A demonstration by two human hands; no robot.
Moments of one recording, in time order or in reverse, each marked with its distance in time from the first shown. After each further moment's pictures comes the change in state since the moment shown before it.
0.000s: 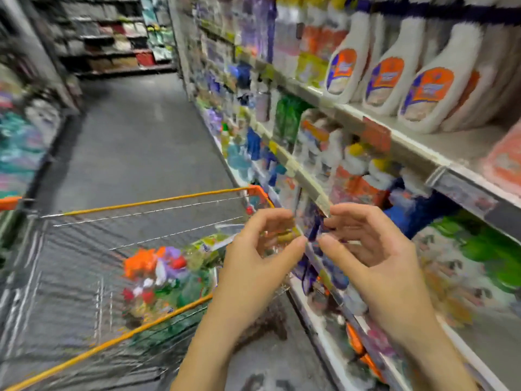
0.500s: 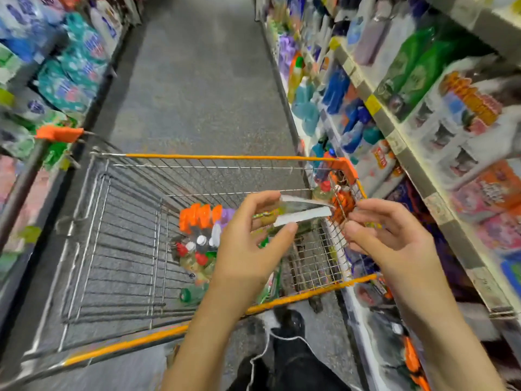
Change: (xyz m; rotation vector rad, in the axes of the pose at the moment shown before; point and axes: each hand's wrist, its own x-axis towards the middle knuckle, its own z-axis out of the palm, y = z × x) left_hand 0.074 -0.100 -0.168 0.071 0.330 -0.197; right_hand 0.113 0.122 0.155 -0.003 -0.200 0.325
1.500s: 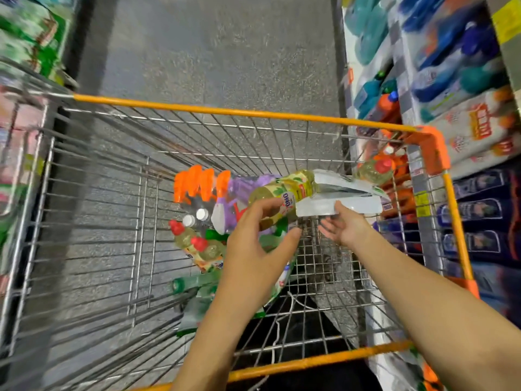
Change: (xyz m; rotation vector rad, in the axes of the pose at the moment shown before) left_hand 0.112 -0.140 0.005 0.202 0.083 -0.332; right_hand 0.229 0.292 0.086 0.255 0.125 1.207
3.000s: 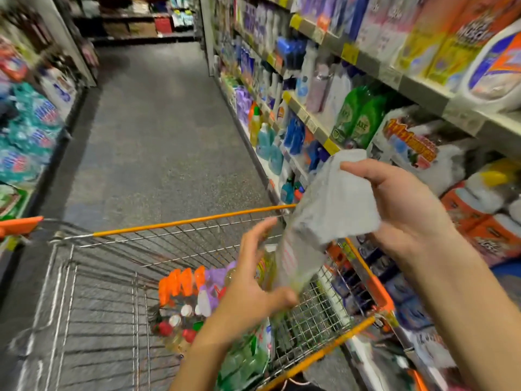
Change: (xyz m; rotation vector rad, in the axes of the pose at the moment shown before) left_hand -0.065 0.093 -0.047 -0.166 -0.486 0.549; right_hand -0.426 -0.022 -0.026 0.192 -0.400 -0.844
